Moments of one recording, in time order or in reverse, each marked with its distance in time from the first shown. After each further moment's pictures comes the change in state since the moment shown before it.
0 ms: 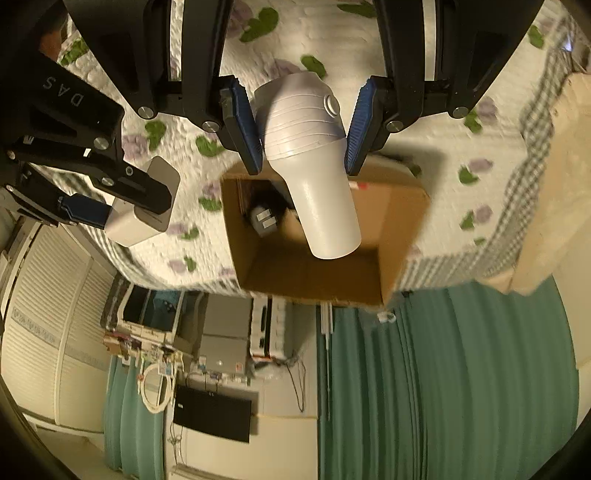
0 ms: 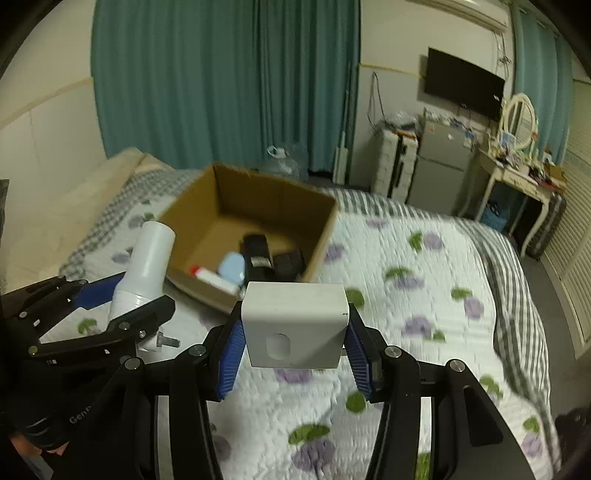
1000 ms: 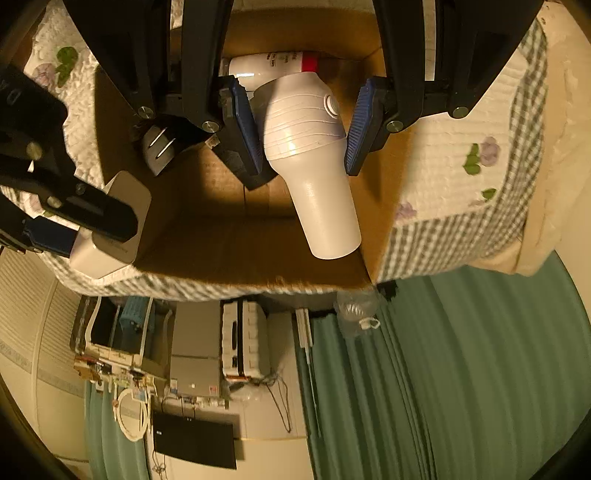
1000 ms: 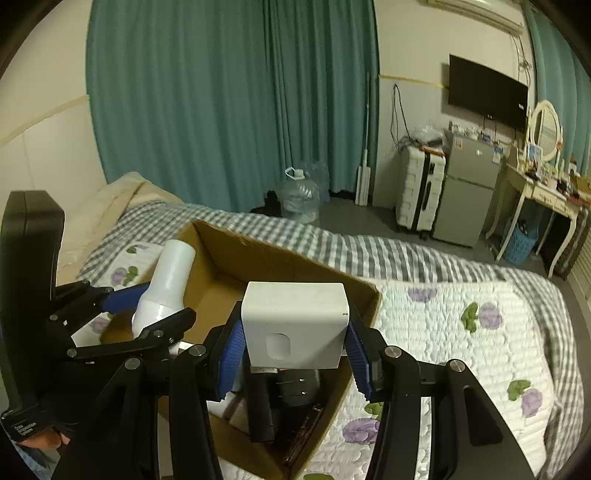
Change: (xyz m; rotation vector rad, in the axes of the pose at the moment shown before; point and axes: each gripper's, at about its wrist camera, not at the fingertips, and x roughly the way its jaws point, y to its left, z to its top) left arm 0.143 0.039 0.060 0.067 0.086 0.113; right arm 0.128 -0.002 0.081 0.011 -0.048 0.084
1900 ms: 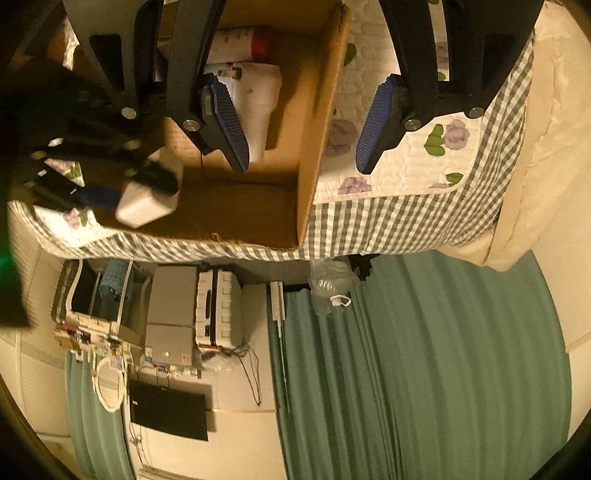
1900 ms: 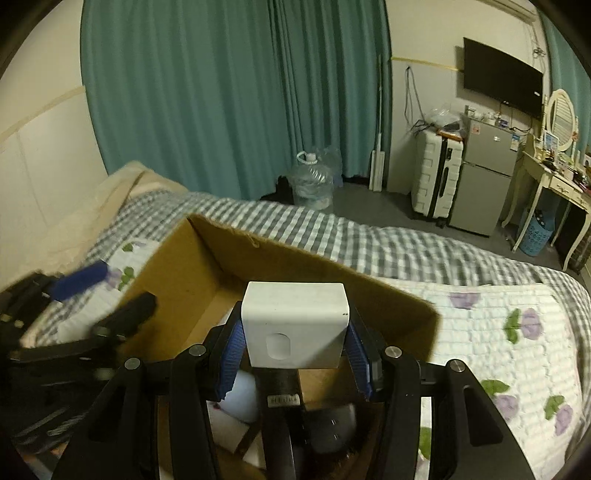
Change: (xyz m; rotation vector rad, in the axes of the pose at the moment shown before) left arm -0.012 0.046 0.010 -0.083 -0.123 0.071; right arm 0.068 0.020 0.015 -0.005 0.066 0.043
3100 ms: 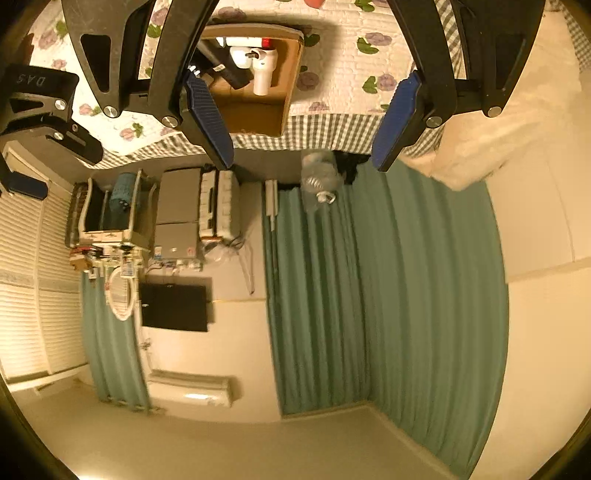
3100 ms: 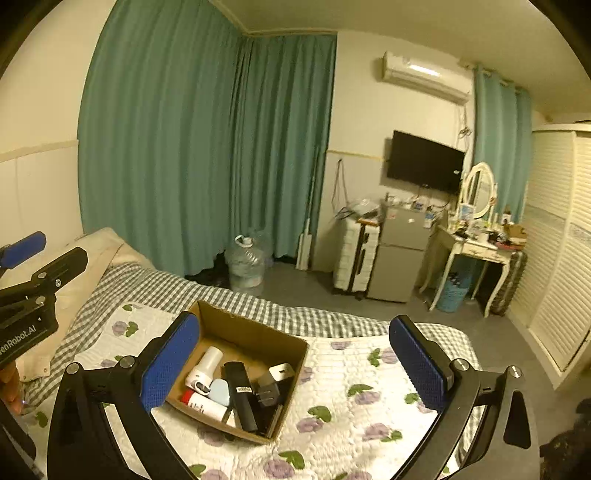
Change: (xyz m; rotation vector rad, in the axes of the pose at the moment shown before) left arm -0.227 0.031 0.009 -0.029 -0.416 0.006; right arm -0.259 0.051 -0.005 -0.016 -0.335 -0.312
